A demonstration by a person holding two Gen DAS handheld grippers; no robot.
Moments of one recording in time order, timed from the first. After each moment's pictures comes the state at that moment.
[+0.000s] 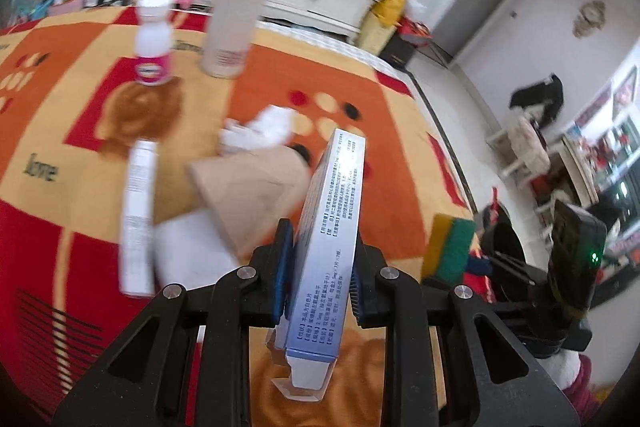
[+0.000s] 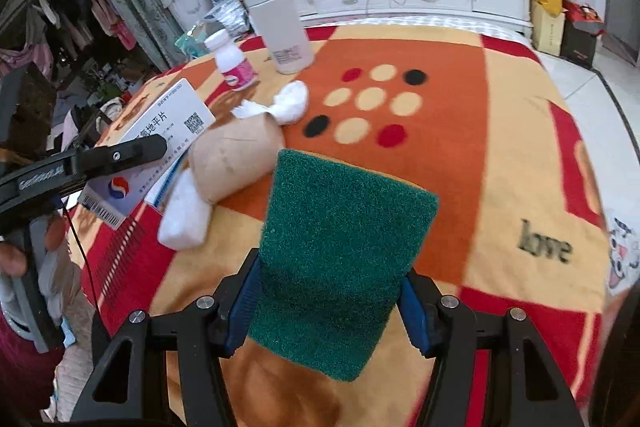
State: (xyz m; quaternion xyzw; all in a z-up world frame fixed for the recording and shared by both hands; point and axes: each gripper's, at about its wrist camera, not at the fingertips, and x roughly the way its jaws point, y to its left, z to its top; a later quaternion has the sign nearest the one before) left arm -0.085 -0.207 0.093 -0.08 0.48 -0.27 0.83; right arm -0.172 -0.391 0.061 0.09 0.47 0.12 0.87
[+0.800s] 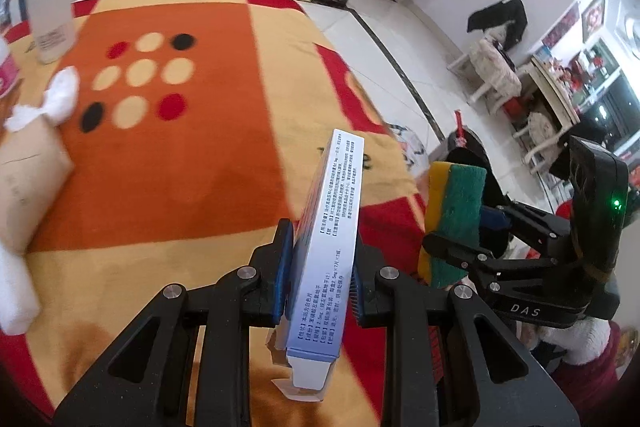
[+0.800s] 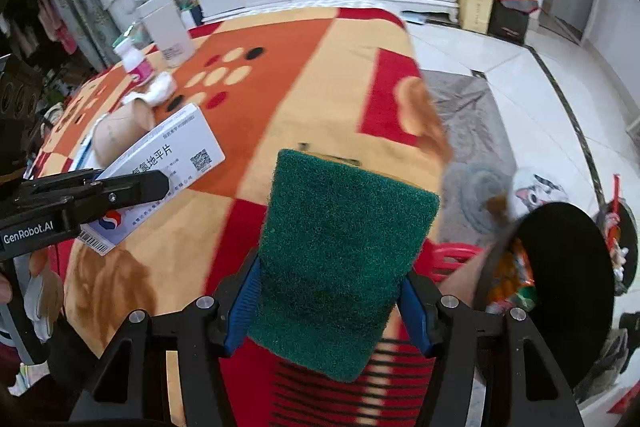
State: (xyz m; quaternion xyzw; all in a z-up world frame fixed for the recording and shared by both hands) left arm -0.123 -0.387 0.056 0.00 0.52 -0.36 0.78; right arm -0.238 -0.532 0.055 0.07 0.50 0.01 0.86
